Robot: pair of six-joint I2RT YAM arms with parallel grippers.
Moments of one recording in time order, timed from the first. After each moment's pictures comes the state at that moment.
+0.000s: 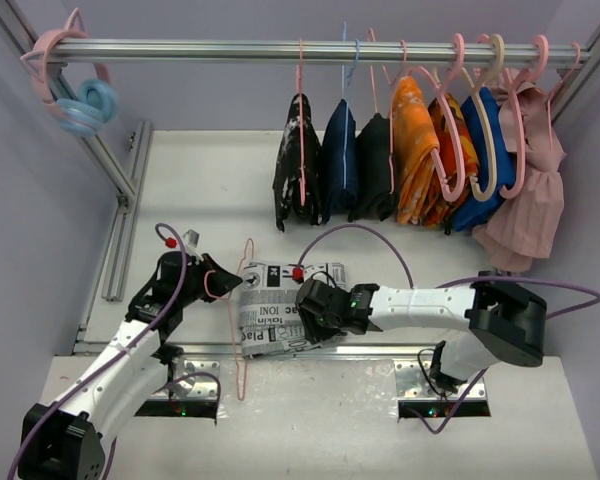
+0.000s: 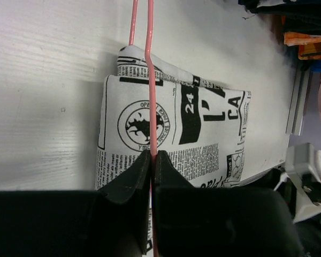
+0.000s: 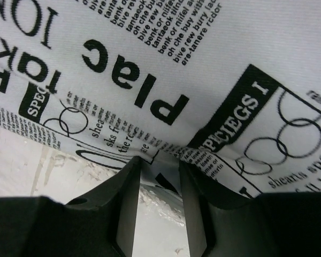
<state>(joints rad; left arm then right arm) -0.23 0.67 0.27 -0.21 0.25 -0.82 1.17 1.51 0.71 -0.29 0.10 0.68</state>
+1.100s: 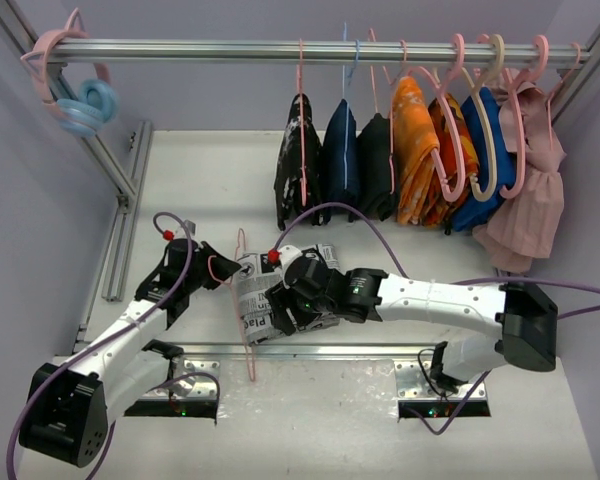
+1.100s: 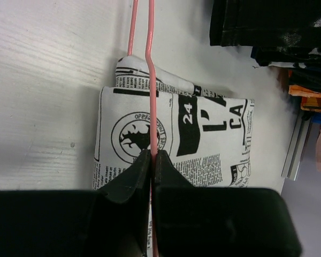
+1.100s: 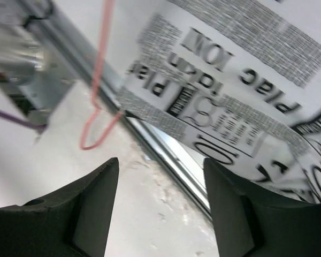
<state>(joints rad) -0.23 0.89 0.33 -0.07 0.11 -0.92 1.19 1.43 0.96 -0.36 0.05 0.49</state>
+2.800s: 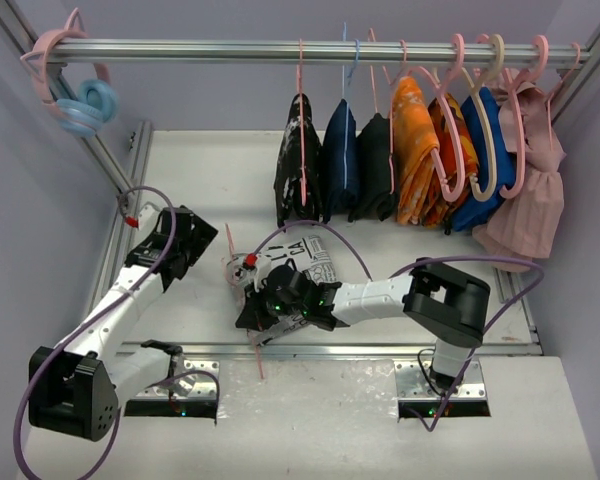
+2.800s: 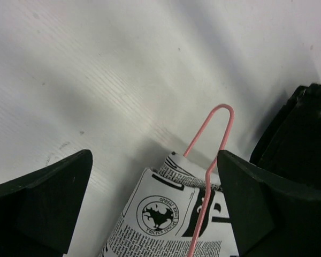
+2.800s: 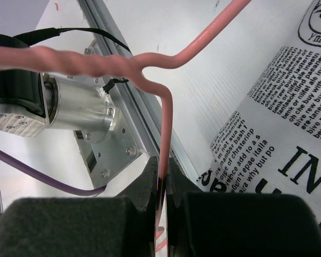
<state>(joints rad) -0.16 1.03 0.67 -0.49 -0.32 -1.04 1.18 1.79 0.85 0.45 -0.19 0.63</state>
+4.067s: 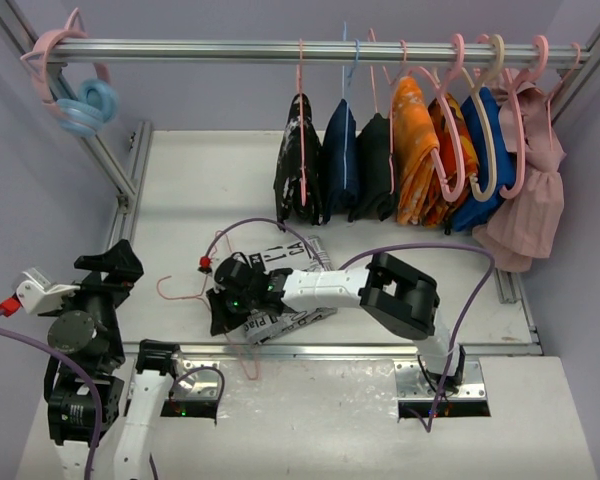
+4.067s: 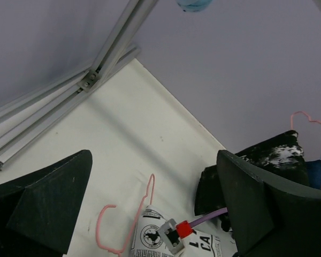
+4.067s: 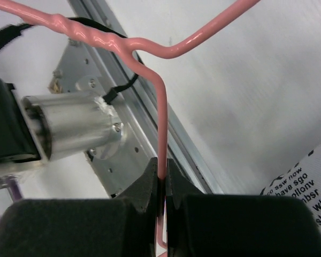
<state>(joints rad) -0.02 0.15 0.88 -0.78 -0.48 -0.68 1.22 2.08 1.36 -0.03 -0.27 0.65</state>
